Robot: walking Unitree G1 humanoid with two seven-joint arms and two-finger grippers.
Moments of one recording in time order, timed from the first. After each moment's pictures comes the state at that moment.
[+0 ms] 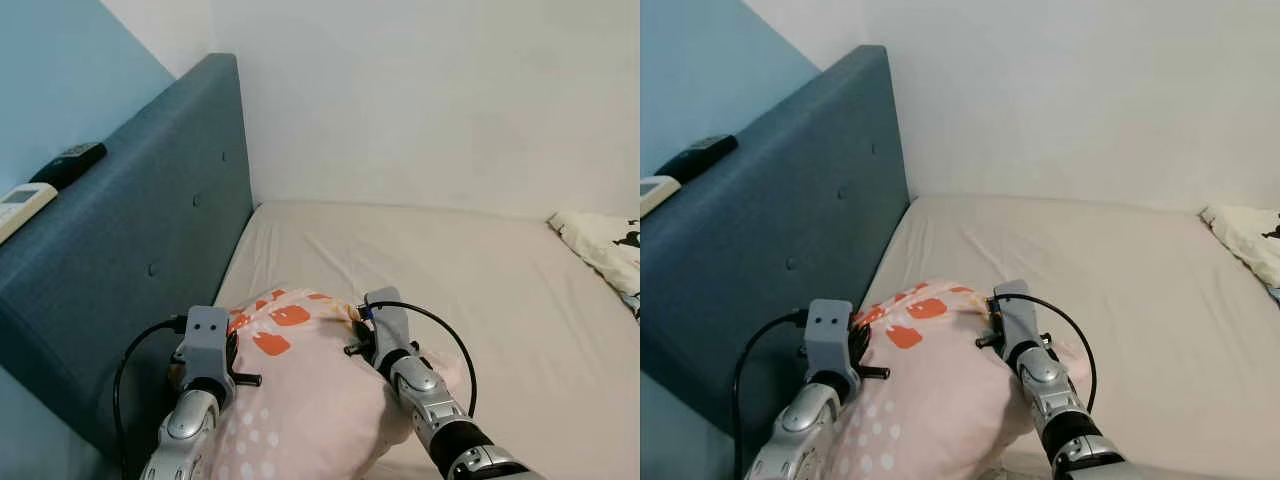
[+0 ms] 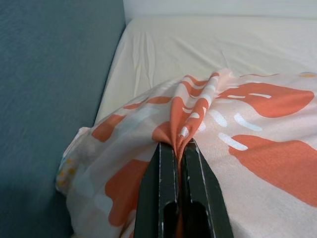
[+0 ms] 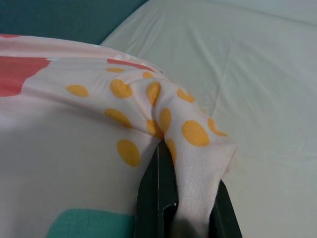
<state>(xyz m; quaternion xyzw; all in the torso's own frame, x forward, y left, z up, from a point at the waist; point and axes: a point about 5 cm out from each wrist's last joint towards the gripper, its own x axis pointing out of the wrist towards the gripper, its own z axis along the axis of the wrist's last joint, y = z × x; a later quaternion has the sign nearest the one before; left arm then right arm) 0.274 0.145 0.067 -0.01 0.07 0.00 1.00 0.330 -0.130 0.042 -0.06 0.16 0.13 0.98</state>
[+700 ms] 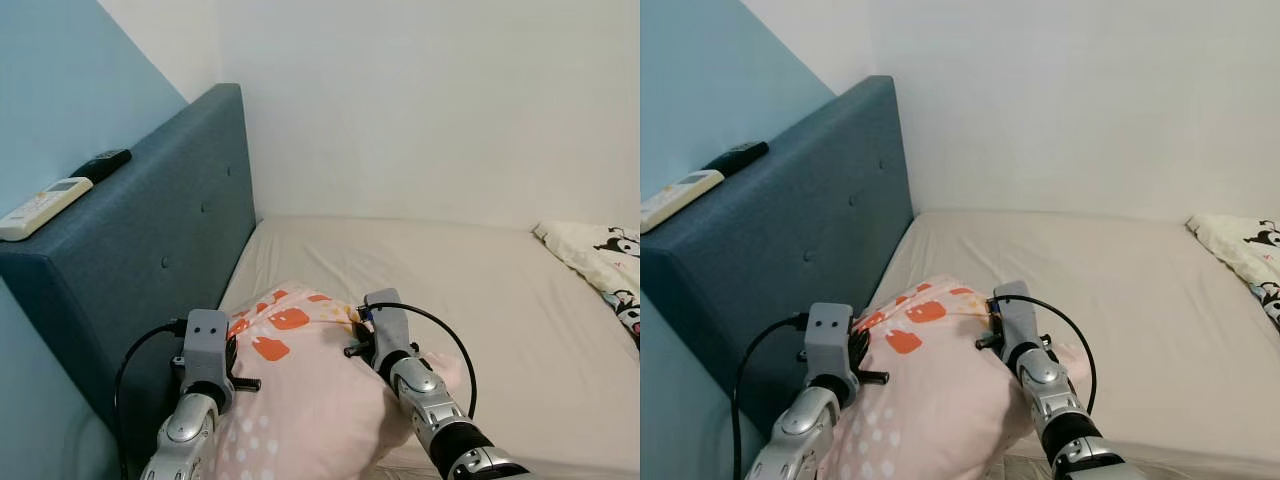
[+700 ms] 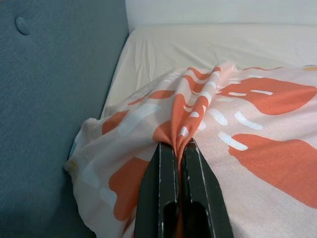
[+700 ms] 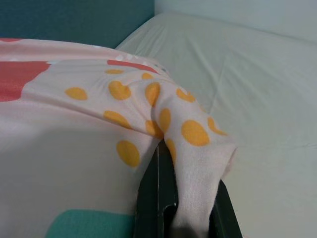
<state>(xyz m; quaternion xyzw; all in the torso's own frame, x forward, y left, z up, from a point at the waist) 0.272 0.146 0.063 -0.01 0.08 0.00 1.00 0.330 -0.130 0.041 -0.06 0.16 0.13 0.98</state>
